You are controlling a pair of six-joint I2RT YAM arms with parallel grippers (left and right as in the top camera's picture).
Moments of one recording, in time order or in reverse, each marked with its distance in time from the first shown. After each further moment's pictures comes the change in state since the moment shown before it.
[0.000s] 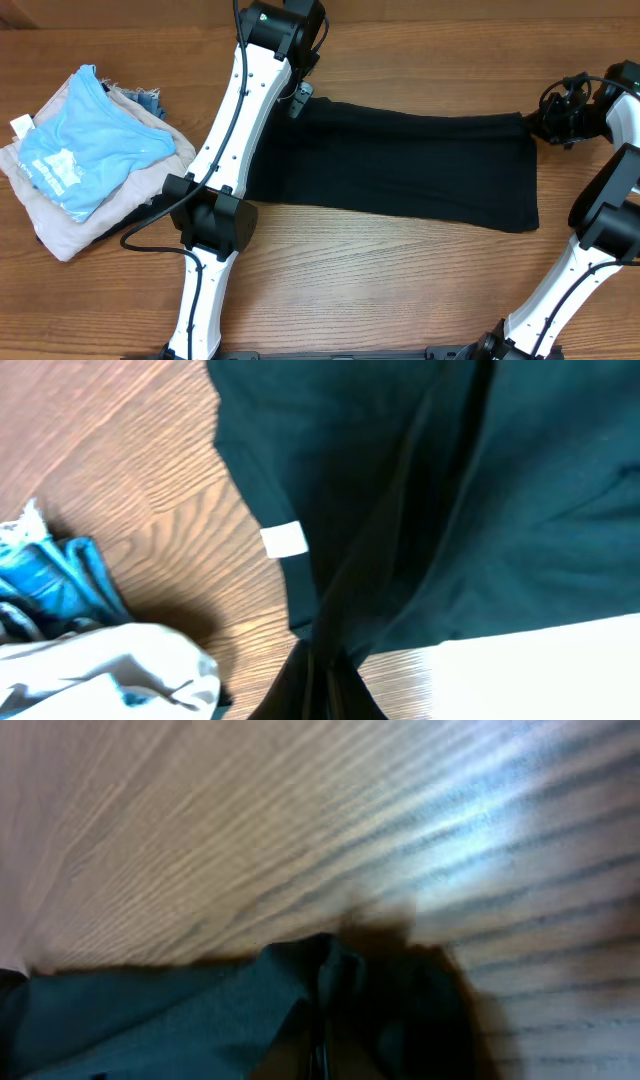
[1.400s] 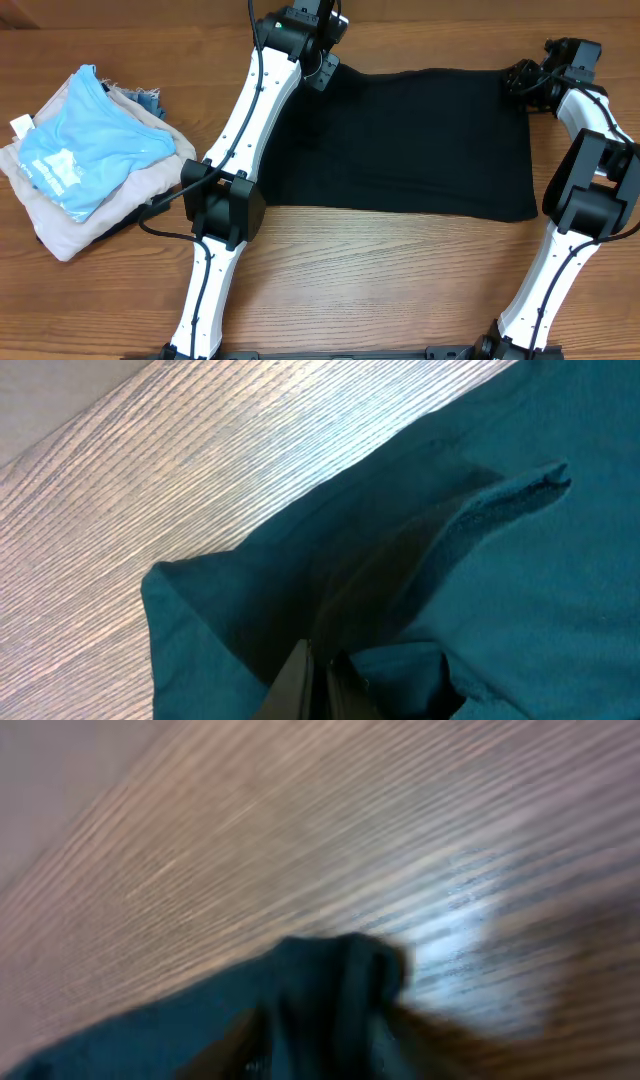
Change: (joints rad) left arm -0.001 0.119 -0.009 0.502 0.146 0.038; right arm 0.146 0.122 0.001 0.651 0.185 0.249
